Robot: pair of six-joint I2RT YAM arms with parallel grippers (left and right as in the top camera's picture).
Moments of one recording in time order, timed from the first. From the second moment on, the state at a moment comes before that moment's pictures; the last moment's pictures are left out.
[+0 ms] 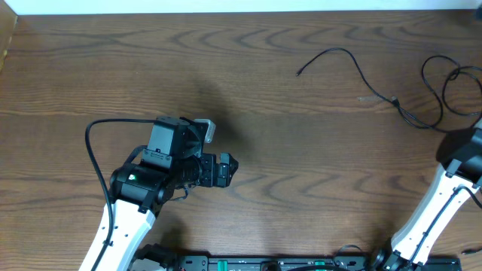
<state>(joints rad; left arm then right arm) -0.32 1.04 0.87 -0.87 0.36 -0.25 -0.44 2.44 2.81 -1.23 -0.01 0.20</state>
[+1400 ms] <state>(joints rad) -0.32 1.04 0.87 -0.87 0.33 -0.22 -0.06 2.44 2.18 -1.23 0.06 -0.03</state>
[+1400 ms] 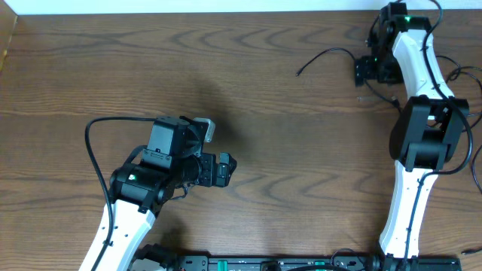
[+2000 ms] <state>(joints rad) -0.32 1.04 0.87 -0.87 0.33 -0.22 -0.12 2.42 2.00 -1.07 0.04 -0.06</state>
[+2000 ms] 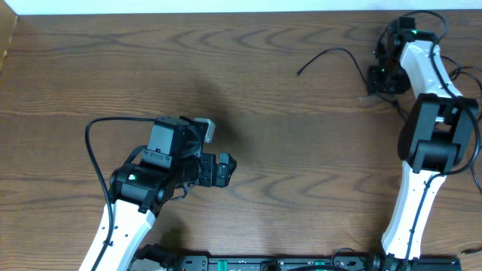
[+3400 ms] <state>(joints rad) -0.32 1.04 0.87 -0.93 0.37 -0.22 -0.62 2.44 2.19 -1.01 -0.03 0.06</state>
